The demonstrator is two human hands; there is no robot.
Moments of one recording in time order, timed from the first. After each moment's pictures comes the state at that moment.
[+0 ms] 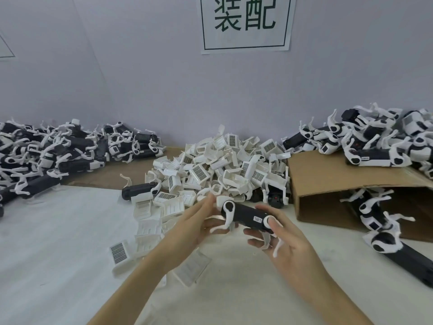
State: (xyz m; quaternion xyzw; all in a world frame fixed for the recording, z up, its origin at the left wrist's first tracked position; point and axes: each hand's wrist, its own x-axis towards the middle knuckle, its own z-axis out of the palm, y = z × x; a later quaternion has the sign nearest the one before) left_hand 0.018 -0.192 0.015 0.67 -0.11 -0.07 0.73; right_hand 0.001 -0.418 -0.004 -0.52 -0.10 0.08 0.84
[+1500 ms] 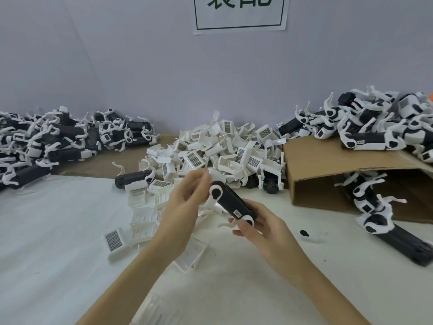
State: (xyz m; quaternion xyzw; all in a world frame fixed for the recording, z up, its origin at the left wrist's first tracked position) left_hand 0.002 -0.207 0.031 0.64 -0.09 0.07 0.76; right_hand -0.005 -0.407 -0.019 -0.74 -0.17 0.00 0.65
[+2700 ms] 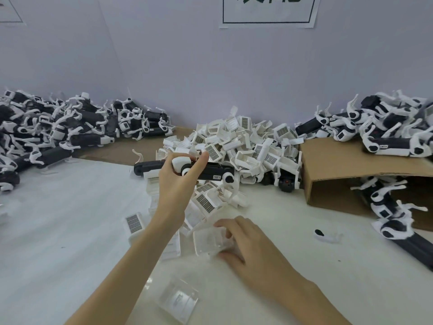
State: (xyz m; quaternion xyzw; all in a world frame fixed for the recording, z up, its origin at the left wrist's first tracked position) left_hand 0.031 -0.164 0.031 0.62 0.05 0.24 0.74; right_hand -0.022 -0.363 -0.036 -0.89 -0.35 -0.08 0.26
